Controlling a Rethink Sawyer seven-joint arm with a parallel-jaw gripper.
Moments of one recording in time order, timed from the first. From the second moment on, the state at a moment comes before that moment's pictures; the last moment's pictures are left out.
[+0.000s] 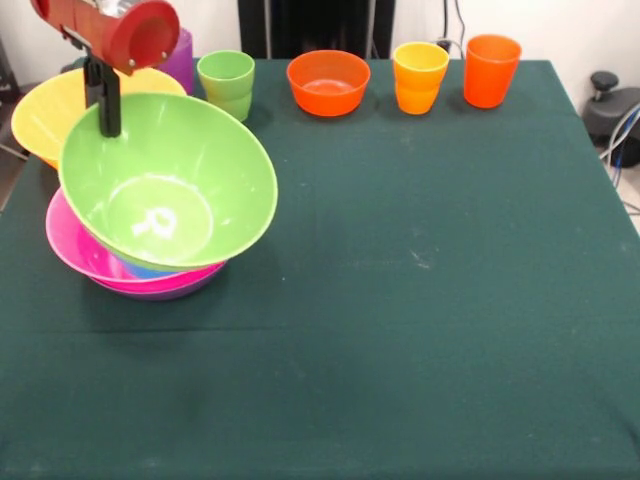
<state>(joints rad) -0.32 -0.55 -0.20 1.20 0.07 0.76 2.04</state>
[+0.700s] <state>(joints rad) -0.29 -0.57 -0.22 1.20 0.08 0.77 2.04</state>
